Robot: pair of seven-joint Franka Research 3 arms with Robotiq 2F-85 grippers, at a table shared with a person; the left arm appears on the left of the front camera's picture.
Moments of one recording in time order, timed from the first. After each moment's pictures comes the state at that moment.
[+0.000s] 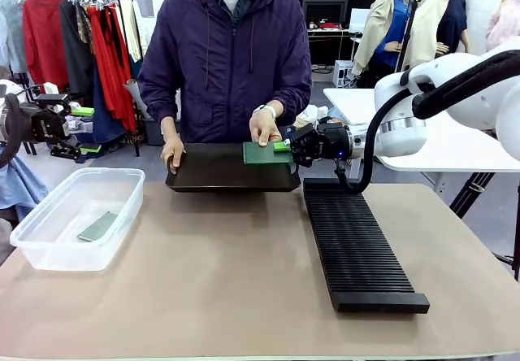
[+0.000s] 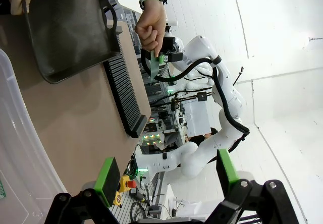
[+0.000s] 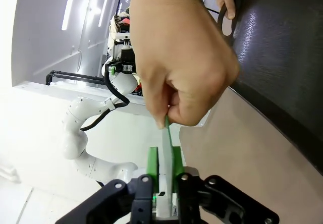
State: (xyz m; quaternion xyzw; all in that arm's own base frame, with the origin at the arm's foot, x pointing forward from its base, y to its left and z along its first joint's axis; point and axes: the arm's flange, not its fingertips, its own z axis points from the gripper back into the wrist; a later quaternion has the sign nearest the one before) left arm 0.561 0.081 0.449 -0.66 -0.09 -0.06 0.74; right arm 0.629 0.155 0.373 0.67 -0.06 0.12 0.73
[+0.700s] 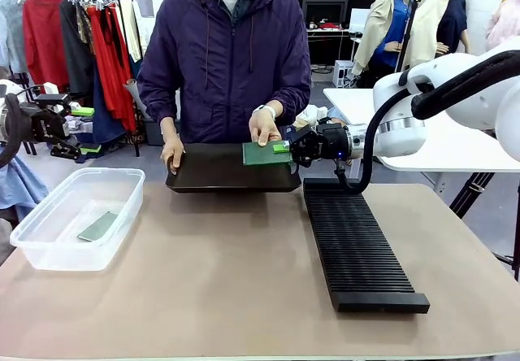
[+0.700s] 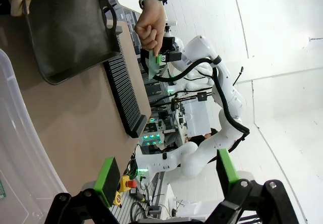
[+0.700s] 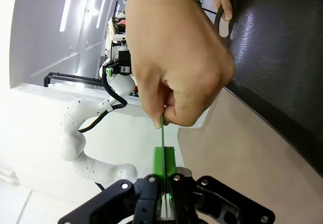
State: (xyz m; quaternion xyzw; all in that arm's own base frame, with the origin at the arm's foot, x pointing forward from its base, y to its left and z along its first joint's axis) left arm 0.561 0.081 0.449 -0.66 -0.09 -0.06 0.74; right arm 0.630 0.156 0.372 0.67 -0.07 0.11 0.73
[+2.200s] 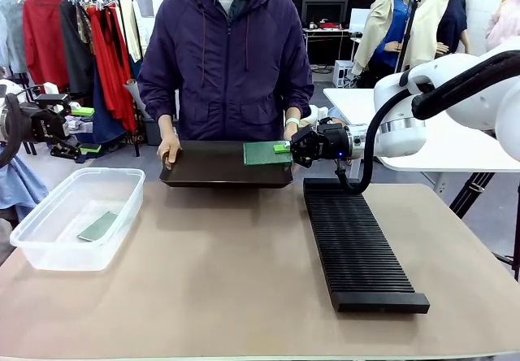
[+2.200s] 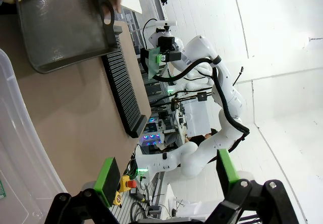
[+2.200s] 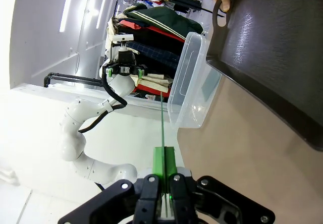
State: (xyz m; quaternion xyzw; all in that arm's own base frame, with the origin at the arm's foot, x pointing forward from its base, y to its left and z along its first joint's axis) left arm 0.561 0.081 0.449 -0.66 -0.09 -0.06 0.74; right arm 0.630 0.155 0.371 0.67 -0.07 0.11 0.73
